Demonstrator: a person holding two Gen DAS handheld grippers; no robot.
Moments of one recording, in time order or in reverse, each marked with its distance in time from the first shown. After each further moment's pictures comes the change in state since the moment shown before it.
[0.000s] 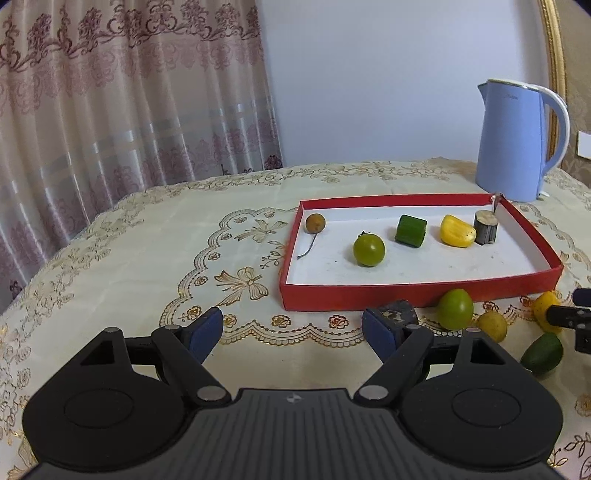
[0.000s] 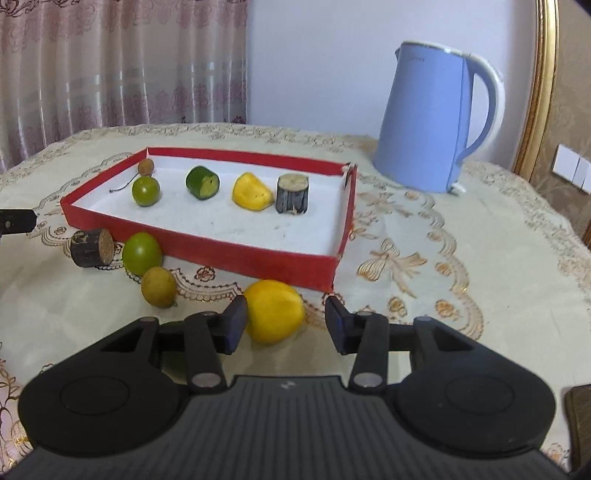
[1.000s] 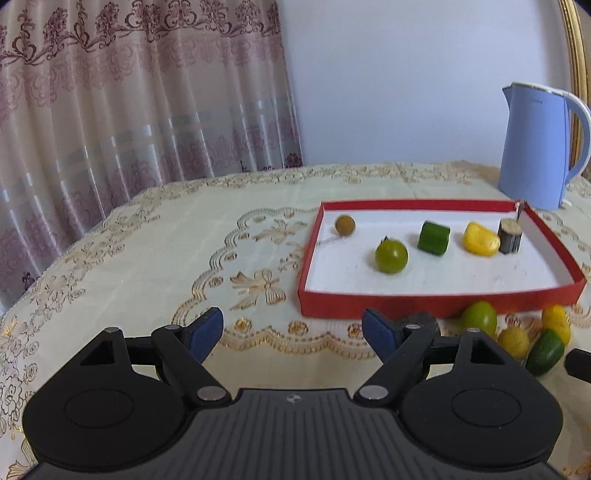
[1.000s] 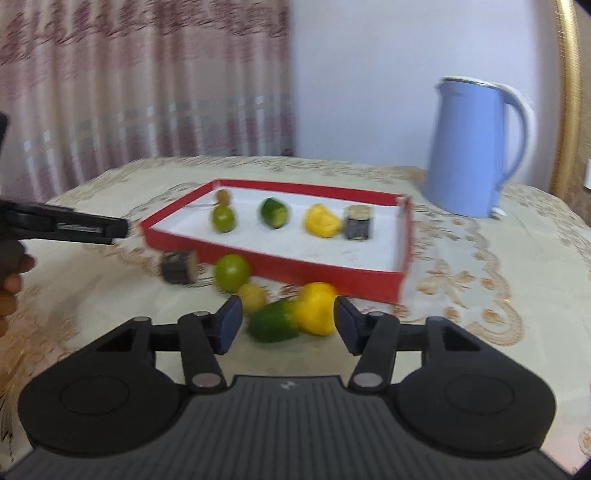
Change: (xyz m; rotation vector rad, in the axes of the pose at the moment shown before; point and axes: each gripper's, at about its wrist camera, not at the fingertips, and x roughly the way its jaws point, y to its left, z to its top) left arm 0.015 0.002 0.007 -0.038 0.018 0.058; right arm -0.042 0.036 -0.010 -0.042 -0.106 0.167
